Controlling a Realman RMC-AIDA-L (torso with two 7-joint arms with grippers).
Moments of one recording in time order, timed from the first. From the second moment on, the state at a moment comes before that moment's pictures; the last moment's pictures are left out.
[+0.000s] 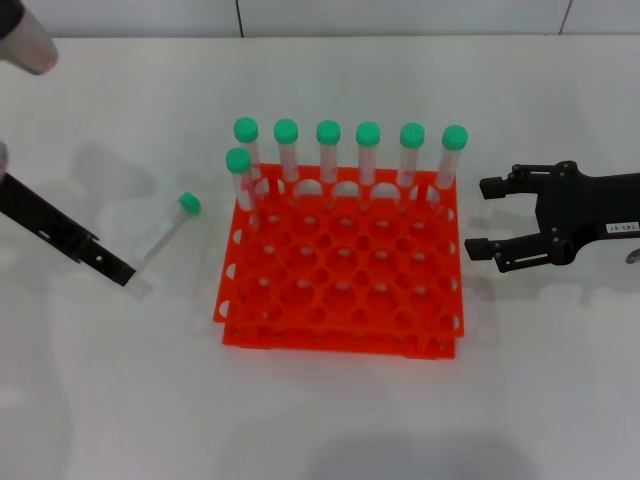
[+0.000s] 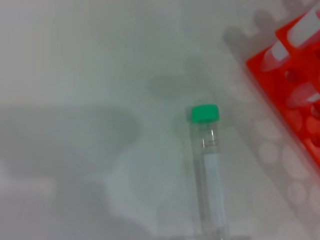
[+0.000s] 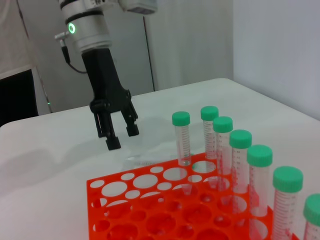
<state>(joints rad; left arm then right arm) -0.76 -1.97 0.93 0.92 2.77 1.63 -2.29 0.55 1.92 -1.15 -0.69 -1.73 -1.42 1.37</state>
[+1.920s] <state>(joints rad) -0.82 -2.01 1.04 0.77 2.83 1.43 -2.39 0.56 1.95 -1.15 -0.69 -1.73 -1.41 1.37</state>
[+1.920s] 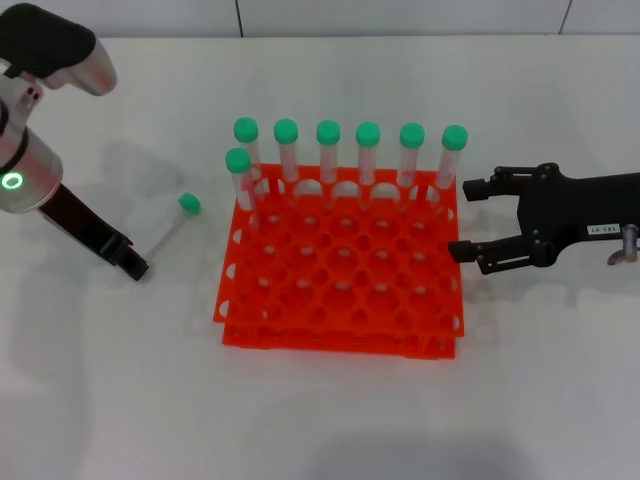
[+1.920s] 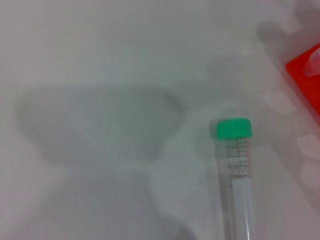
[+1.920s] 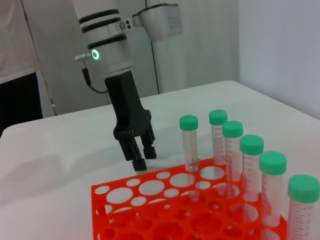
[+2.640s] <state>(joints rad) -0.83 -2.01 1.06 0.76 2.83 1.42 -2.40 0.57 1.95 -1.15 -0.69 -1.73 -1.39 1.38</state>
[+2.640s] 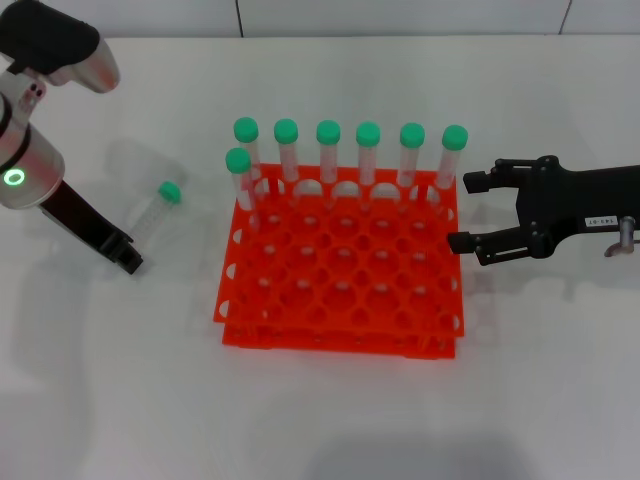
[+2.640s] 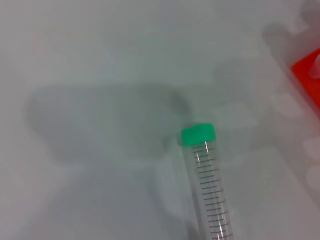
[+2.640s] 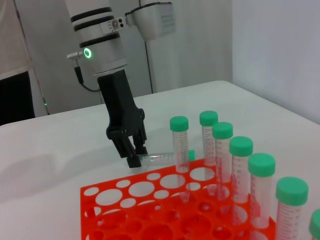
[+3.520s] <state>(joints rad) -0.79 -2.01 1.05 0.87 2.82 1.45 -2.40 0.56 1.95 -1.14 -0.69 -1.73 -1.41 1.38</state>
